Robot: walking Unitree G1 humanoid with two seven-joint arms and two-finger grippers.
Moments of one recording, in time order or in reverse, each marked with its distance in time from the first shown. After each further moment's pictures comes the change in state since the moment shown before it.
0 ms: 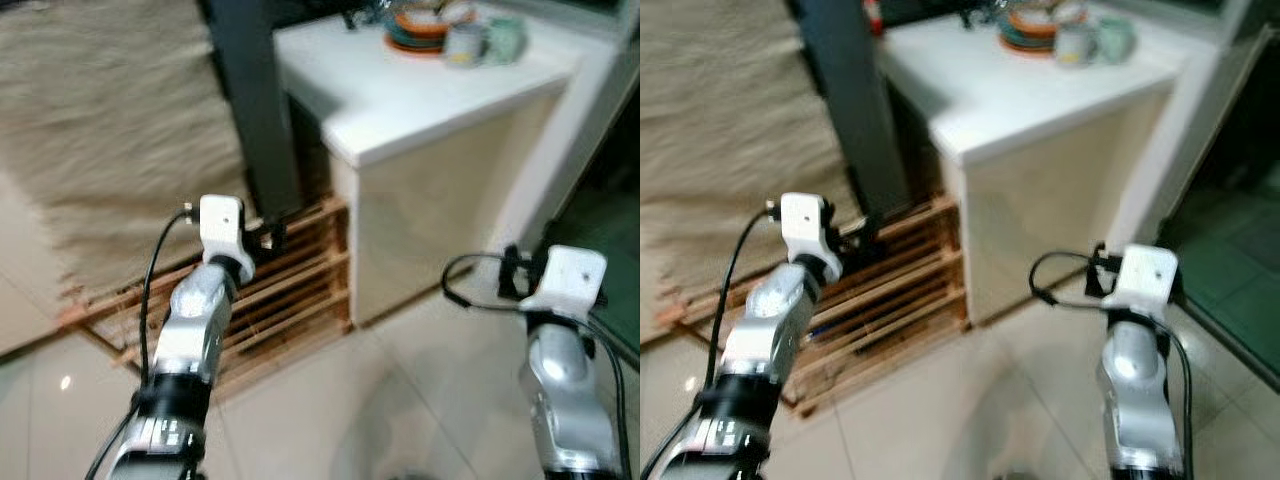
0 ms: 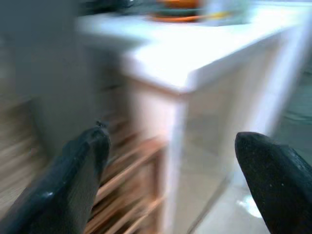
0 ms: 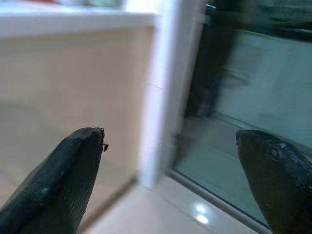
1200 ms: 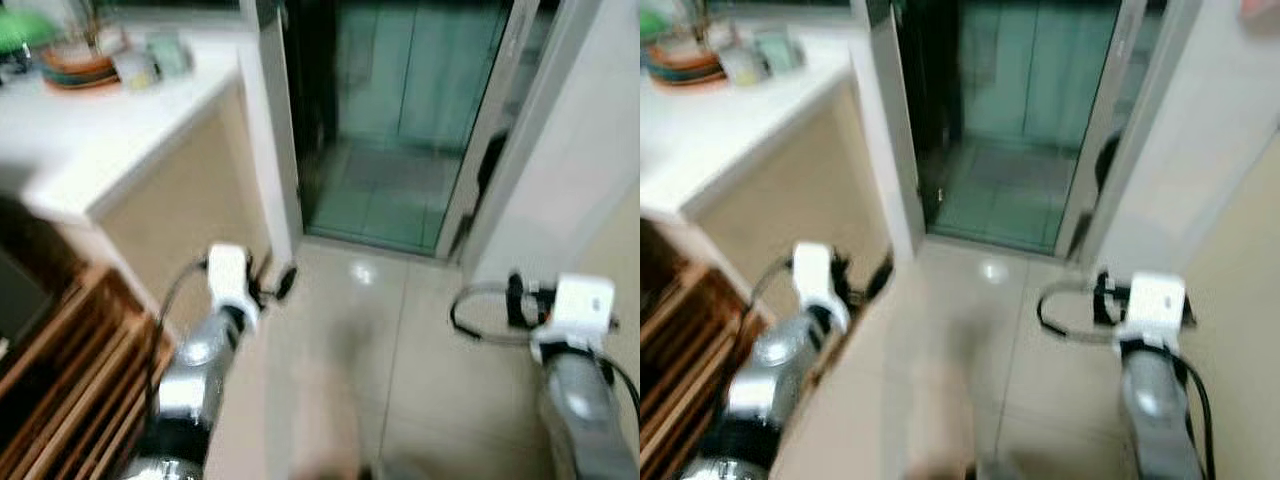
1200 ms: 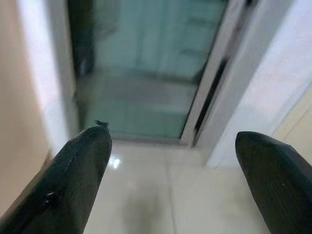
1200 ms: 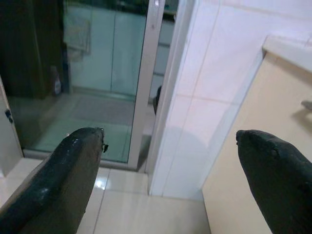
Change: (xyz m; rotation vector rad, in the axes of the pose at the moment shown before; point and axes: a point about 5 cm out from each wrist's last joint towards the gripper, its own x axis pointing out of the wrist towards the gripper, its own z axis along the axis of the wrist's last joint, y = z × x) left arm -0.032 0.004 -0.046 -0.120 0.101 -0.004; right arm -0.018 0.007 -0.007 -0.031 0.019 0.177
